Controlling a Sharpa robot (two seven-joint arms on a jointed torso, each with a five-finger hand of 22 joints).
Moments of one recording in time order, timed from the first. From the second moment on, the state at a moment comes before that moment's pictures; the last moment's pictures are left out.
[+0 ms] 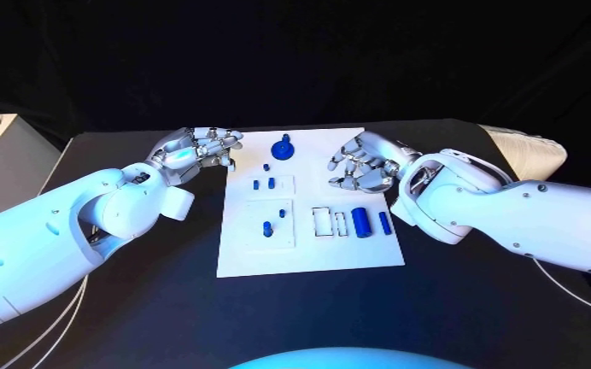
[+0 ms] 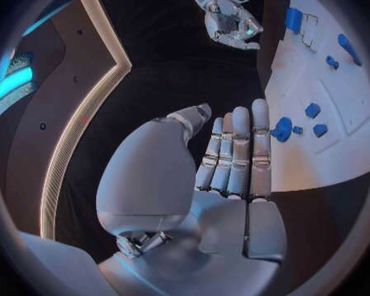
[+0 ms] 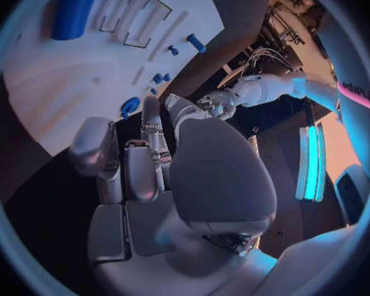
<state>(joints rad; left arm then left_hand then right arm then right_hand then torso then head) 0.88 -0.90 0.37 1.50 -0.25 -0.04 0.16 1.40 -0.18 0.49 0.13 0.18 0.88 0.19 0.26 0.33 0.87 0.13 0.63 0.18 0.93 0.06 1.08 0.42 0.18 0.94 0.16 0.75 0.71 1.26 -0.97 -0.14 1.76 -1.16 -0.46 -0.21 1.41 -0.21 0.23 0.28 0.23 1.00 0.11 0.19 0.34 1.34 0.03 0.61 0.53 1.47 -0.05 1.37 1.08 0.10 1.47 0.05 0.99 1.29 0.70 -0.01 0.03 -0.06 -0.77</state>
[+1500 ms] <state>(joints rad) 0.87 -0.91 0.37 1.50 -0.25 -0.04 0.16 1.40 -0.18 0.49 0.13 0.18 0.88 0.19 0.26 0.33 0.87 0.13 0.63 0.18 0.93 0.06 1.08 0.42 0.18 0.94 0.15 0.74 0.71 1.15 -0.98 -0.16 1.81 -1.30 -0.39 -0.69 1.18 -0.14 -0.12 0.30 0.35 0.98 0.10 0.31 0.53 1.47 0.02 1.56 1.31 1.47 -0.05 1.56 1.31 0.05 1.47 0.05 1.40 1.31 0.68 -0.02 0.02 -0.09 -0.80</state>
